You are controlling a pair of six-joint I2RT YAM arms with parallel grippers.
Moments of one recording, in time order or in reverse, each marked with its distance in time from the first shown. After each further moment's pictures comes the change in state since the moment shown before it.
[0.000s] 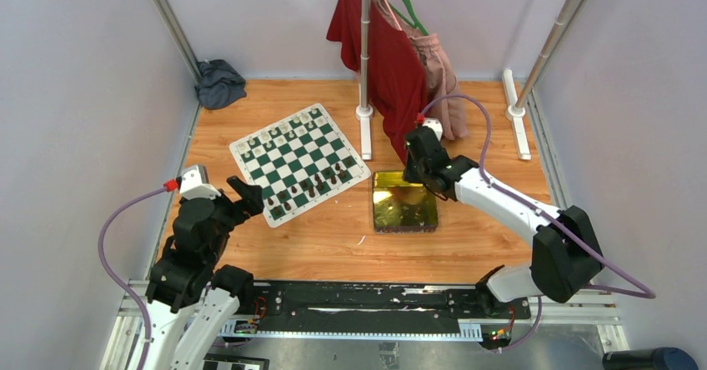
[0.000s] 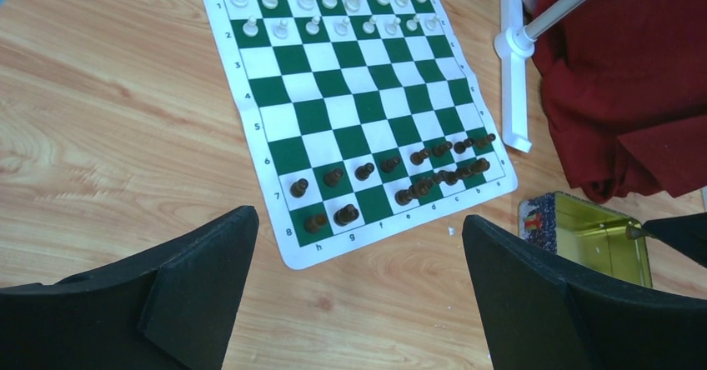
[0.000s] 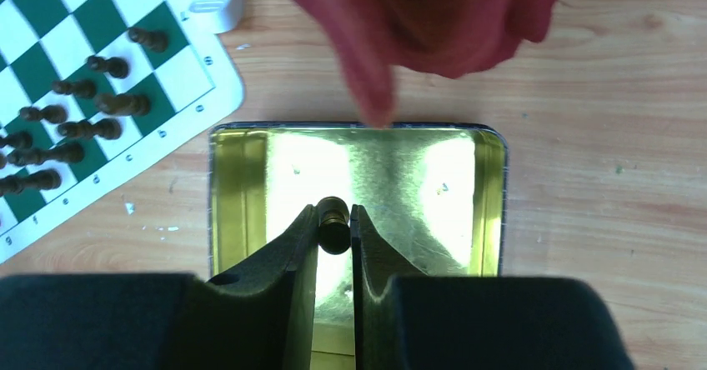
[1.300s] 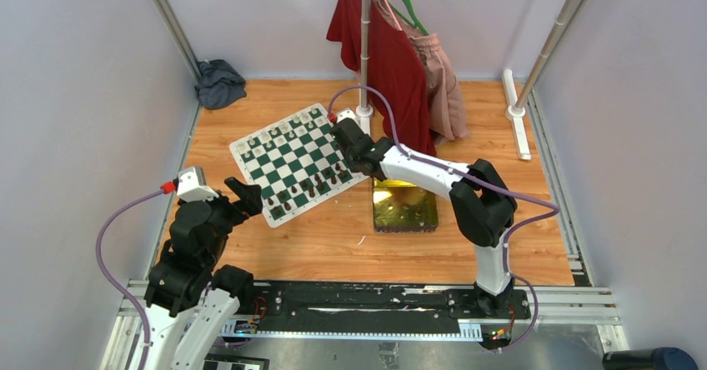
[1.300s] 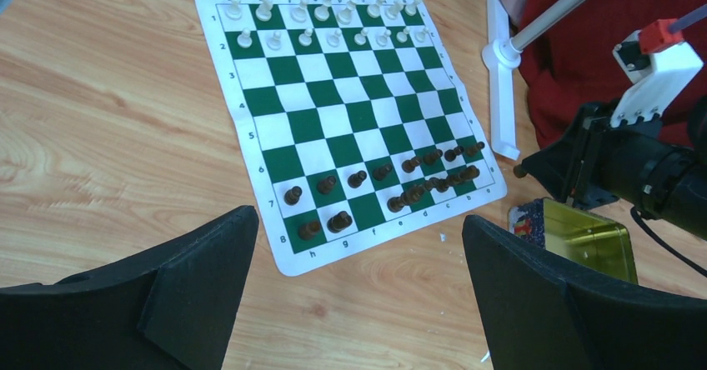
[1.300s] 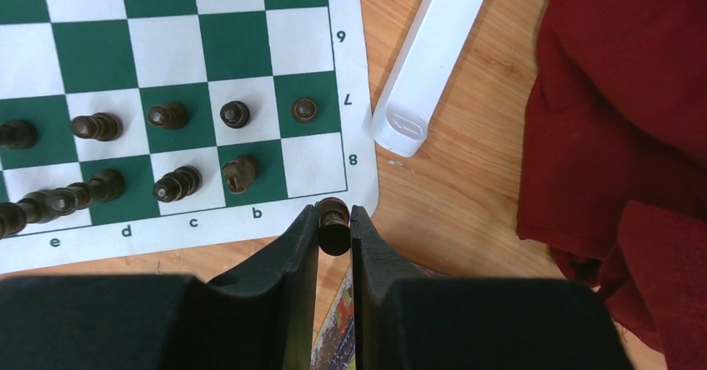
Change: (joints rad) left arm 0.000 -0.031 -0.002 0.014 0.003 0.000; right arm 0.258 0.543 0.545 -0.024 0.132 -0.380
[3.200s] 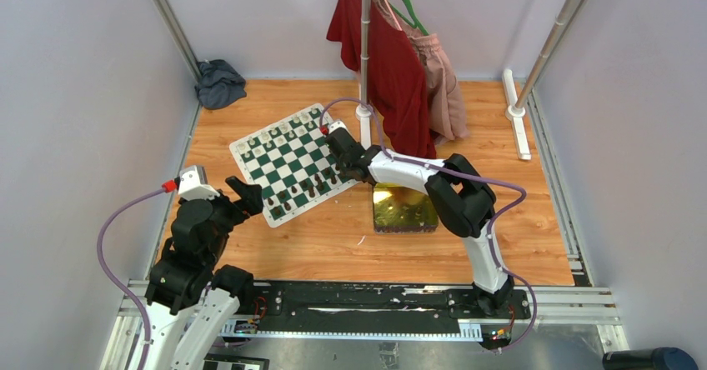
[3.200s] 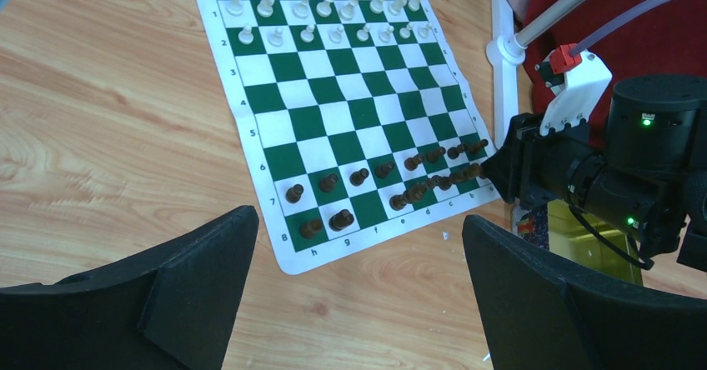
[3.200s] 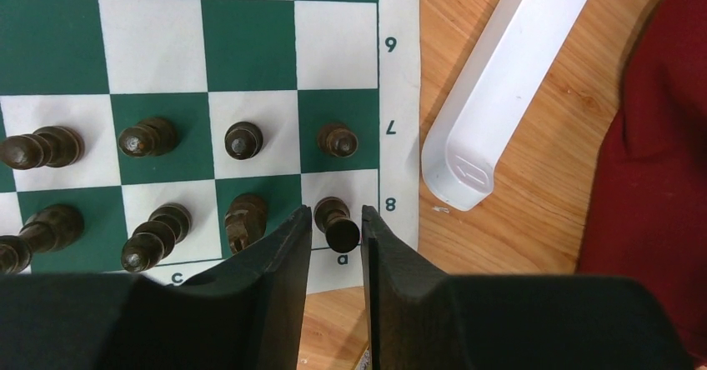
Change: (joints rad) left arm 0.000 0.014 0.000 0.000 0.000 0.000; right arm 0.001 0.161 0.009 0.112 -0.030 -0.077
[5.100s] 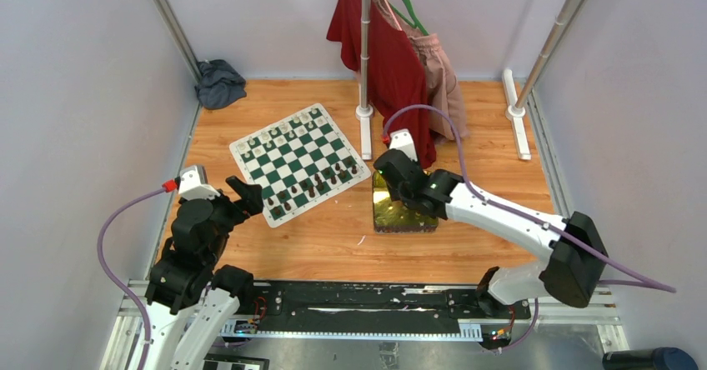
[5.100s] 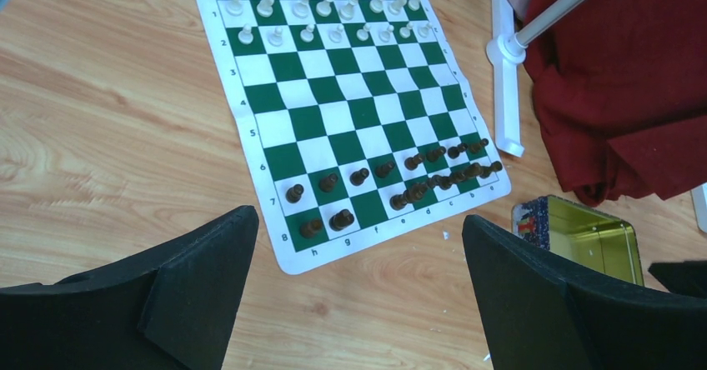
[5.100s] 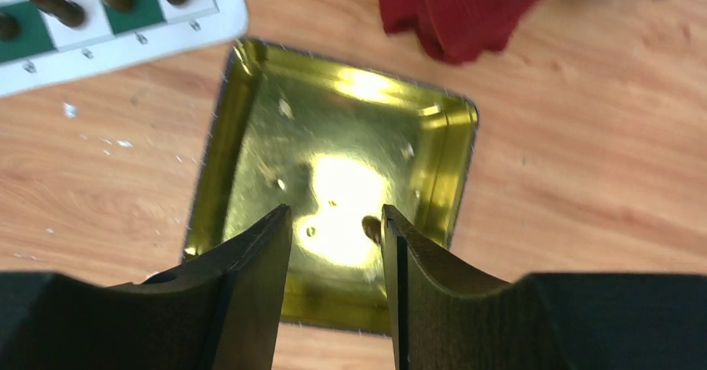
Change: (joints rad) left arm 0.000 0.002 0.000 0.001 0.001 0.002; right arm 0.065 -0.714 -0.435 -0.268 0.207 0.254
